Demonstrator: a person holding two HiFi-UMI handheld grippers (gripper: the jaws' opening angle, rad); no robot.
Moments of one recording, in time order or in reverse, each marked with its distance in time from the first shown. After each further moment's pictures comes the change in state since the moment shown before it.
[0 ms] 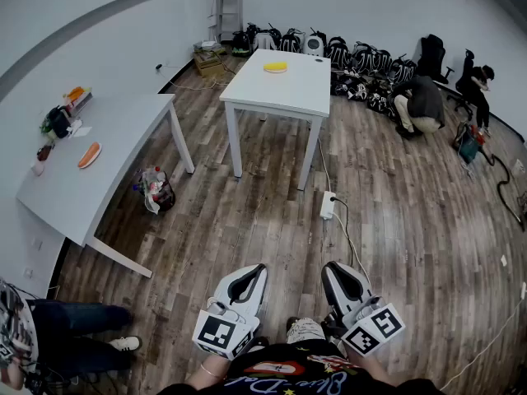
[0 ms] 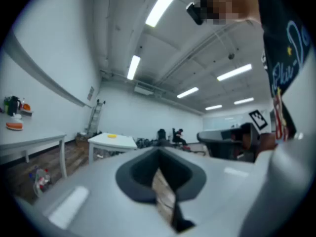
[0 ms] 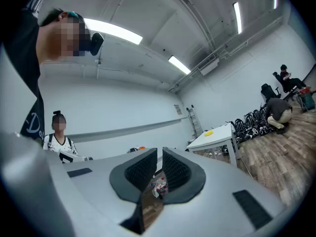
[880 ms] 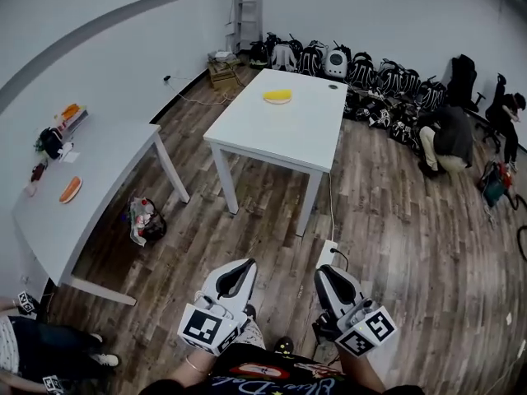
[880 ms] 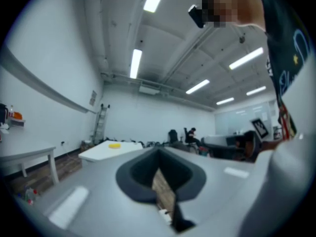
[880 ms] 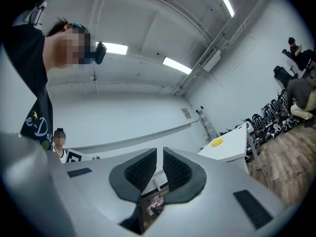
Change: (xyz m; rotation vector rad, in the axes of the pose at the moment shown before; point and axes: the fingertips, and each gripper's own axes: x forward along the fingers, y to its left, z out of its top) left arm 0.341 0.121 0.035 0.070 -0.014 0.104; right arm 0.203 -0.296 0.090 0.078 -0.086 0.198
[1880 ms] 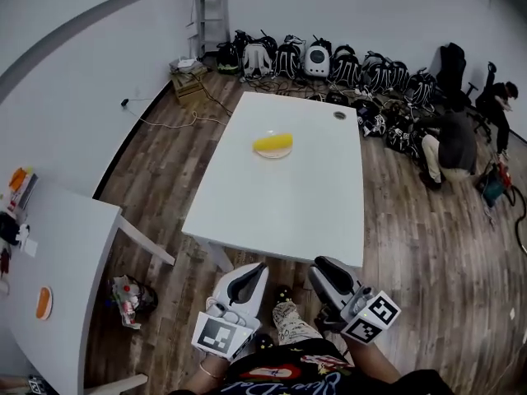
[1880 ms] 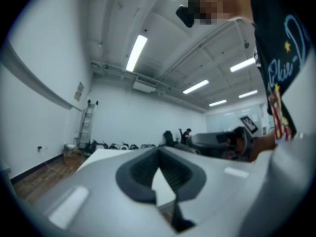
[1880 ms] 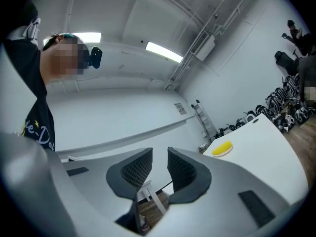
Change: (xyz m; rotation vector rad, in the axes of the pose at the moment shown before) left arm 0.358 0.339 -0.006 0.006 -0.009 -0.152; right arm 0.418 -0.280 0.007 0.054 0.033 -0.026
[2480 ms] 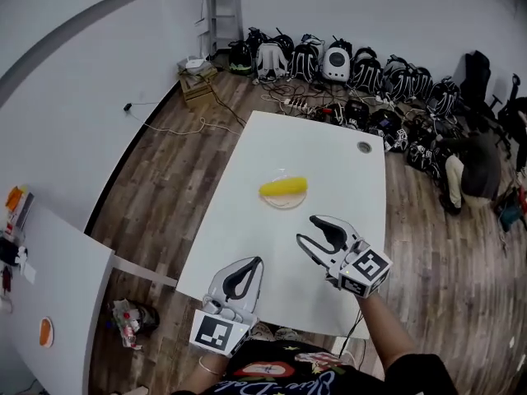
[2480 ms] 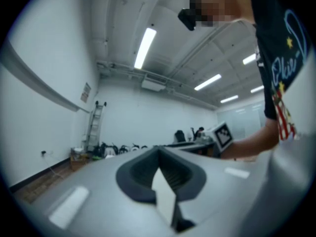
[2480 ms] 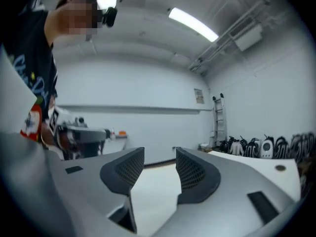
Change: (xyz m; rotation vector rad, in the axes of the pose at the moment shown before) left arm 0.179 0.166 -0.002 0.011 -0.001 0.100; right arm 0.227 -0.232 0.019 -0.386 0.281 0.155
